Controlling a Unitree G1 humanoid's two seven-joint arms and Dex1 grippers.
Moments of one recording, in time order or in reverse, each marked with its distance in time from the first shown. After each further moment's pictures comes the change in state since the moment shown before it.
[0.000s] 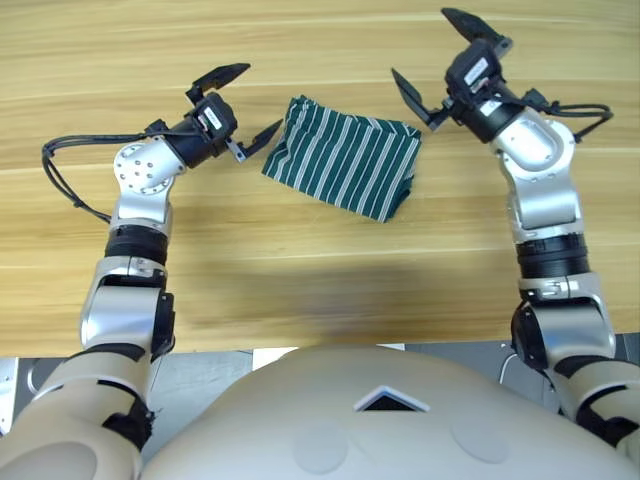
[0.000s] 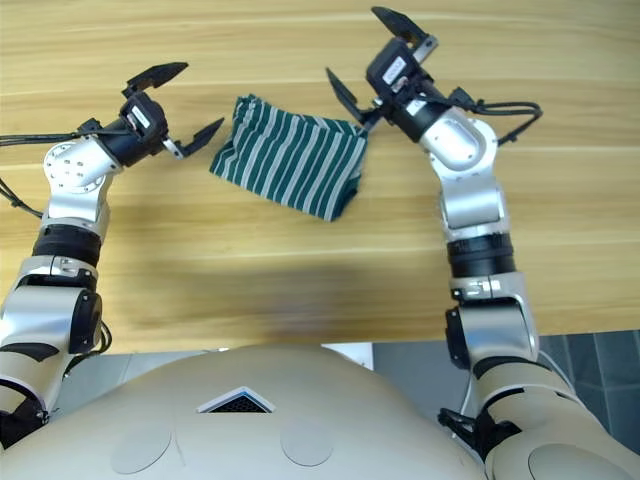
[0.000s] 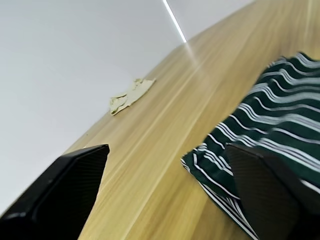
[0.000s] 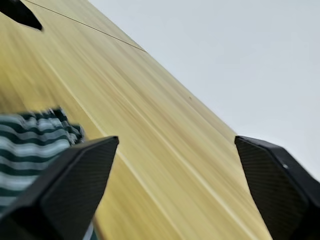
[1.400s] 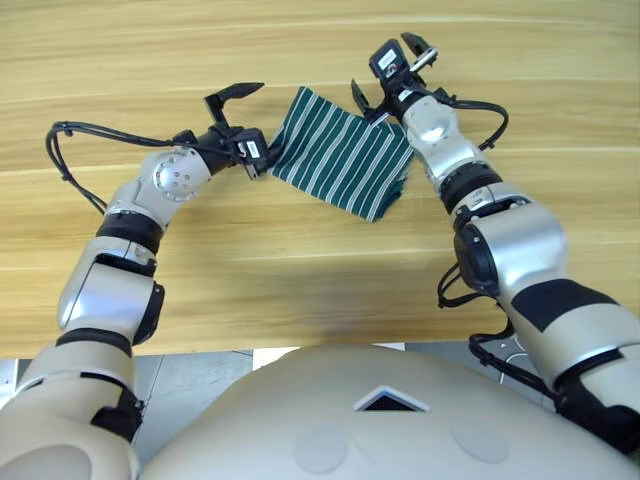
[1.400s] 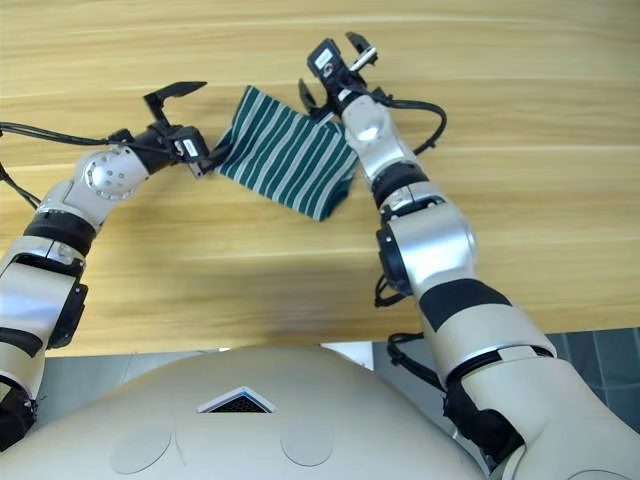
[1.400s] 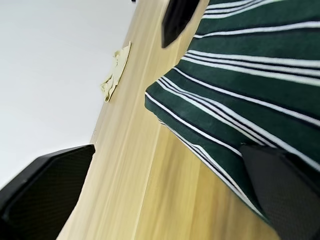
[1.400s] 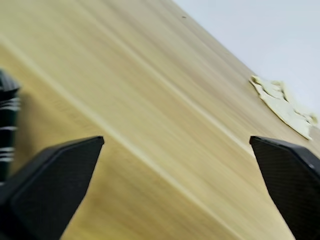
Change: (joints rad) left arm -0.114 0.081 -0.322 0.193 0.432 -0.055 0.502; right arm -0.491 0.309 -0.019 1.122 -0.186 -0.132 -0.450
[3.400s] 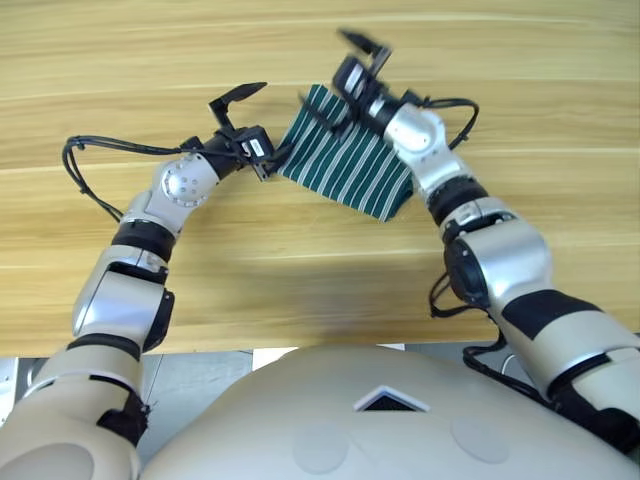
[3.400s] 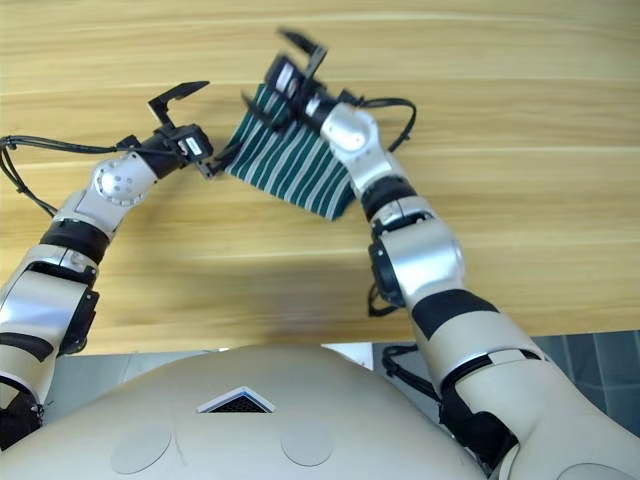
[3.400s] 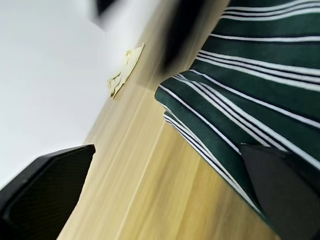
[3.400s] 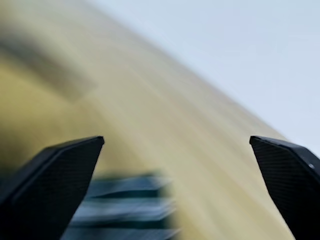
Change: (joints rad) left arm 0.056 -0.055 0.060 -0.051 -0.132 0.014 -0.030; right arm 0.127 0.033 0.079 -0.101 -0.078 -0.336 0.307
